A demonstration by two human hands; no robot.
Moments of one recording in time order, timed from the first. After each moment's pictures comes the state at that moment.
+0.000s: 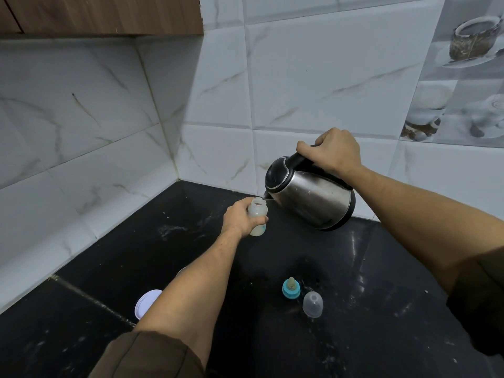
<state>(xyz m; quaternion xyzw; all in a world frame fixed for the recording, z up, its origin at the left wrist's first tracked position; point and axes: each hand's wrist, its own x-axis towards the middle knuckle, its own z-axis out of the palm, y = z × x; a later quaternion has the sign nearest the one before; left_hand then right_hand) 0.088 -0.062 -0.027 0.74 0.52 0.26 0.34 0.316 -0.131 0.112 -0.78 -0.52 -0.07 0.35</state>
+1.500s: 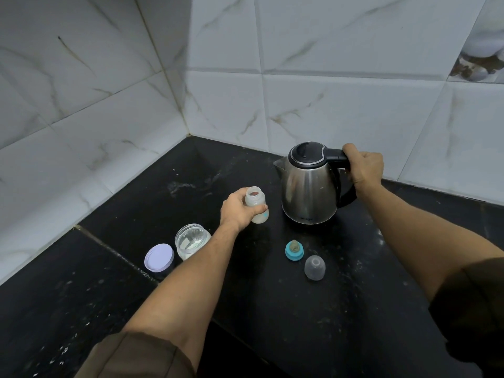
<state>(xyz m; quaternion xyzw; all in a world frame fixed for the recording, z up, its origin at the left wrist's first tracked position) 0.071 -0.086 -0.102 0.66 0.59 0.26 0.39 0.371 -0.131 -0.053 -0.72 -0.25 0.24 0.60</state>
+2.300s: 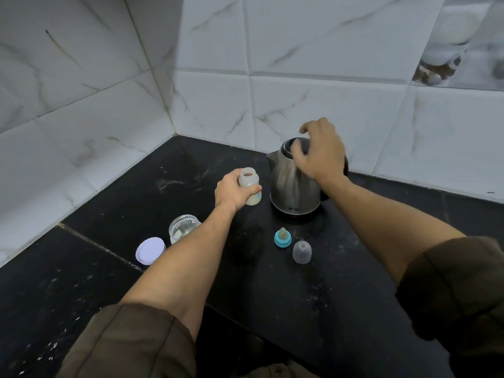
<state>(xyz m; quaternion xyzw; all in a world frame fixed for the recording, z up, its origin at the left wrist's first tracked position) 0.082 -0.102 -0.062 0.68 0.58 0.28 0.35 0.301 -0.153 -0.015 -0.68 -0.57 -0.15 0.44</state>
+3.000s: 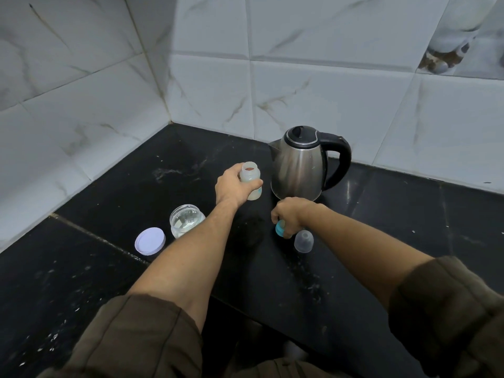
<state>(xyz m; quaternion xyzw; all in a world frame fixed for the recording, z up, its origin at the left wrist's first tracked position) 0.074 -0.109 -0.073 0.69 0.57 0.28 0.34 0.247 -0.174 -0.107 -0.63 -0.74 0.16 -0.19</state>
